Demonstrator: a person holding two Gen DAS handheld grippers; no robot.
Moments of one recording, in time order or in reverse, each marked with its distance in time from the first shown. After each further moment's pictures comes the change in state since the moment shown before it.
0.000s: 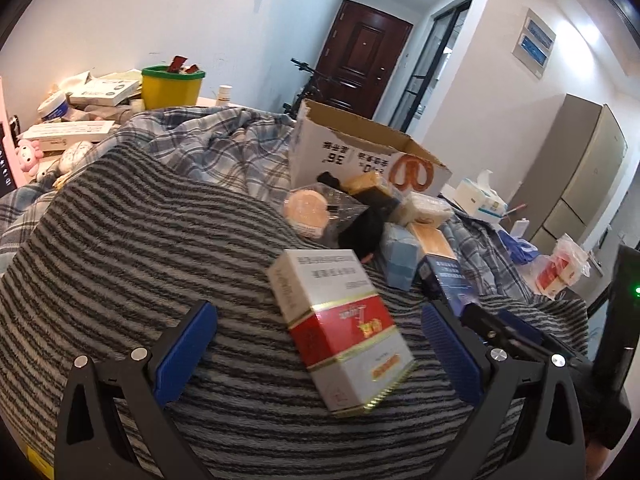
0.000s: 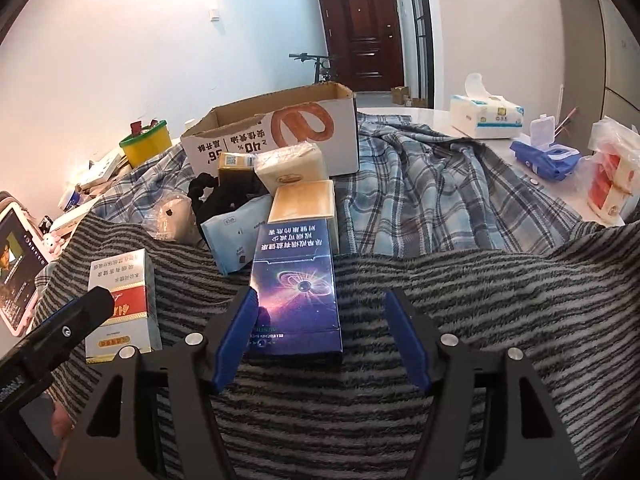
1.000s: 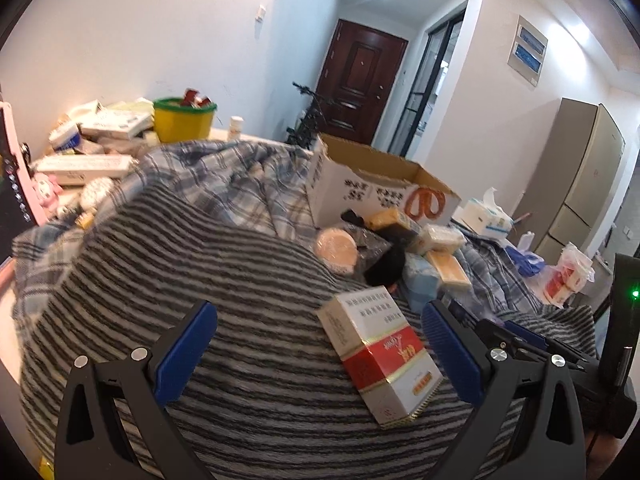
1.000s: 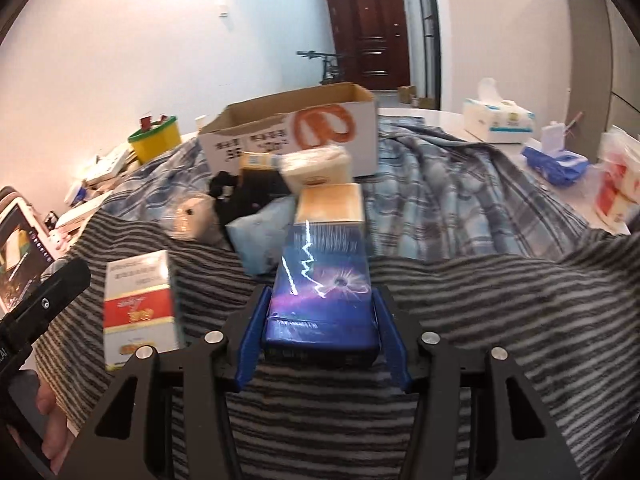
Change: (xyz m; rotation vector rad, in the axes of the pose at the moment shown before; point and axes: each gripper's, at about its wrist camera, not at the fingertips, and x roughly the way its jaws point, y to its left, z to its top) left arm -0.019 0.023 0.015 0.032 -0.073 0.014; right arm -0.002 0.015 0.004 -0.010 0.006 0.001
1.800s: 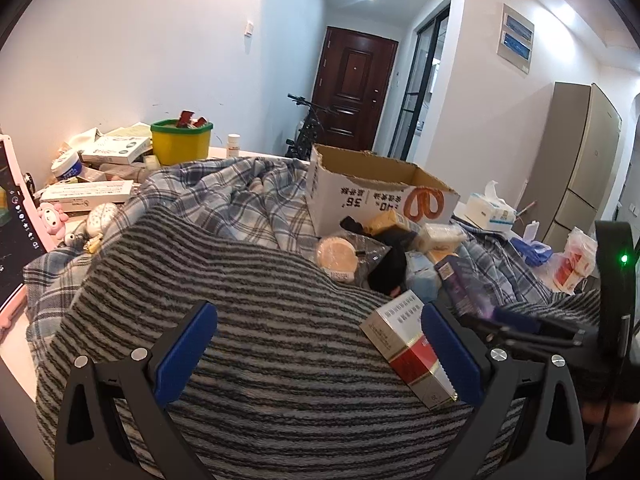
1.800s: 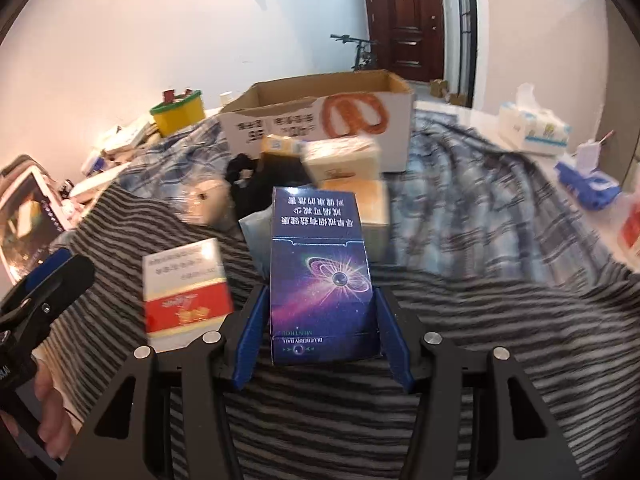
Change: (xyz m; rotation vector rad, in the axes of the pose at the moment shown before) left arm -0.008 -0.006 0.003 0.073 -0.054 0.047; right arm 0.016 0.009 0.011 -0.096 0.070 0.099
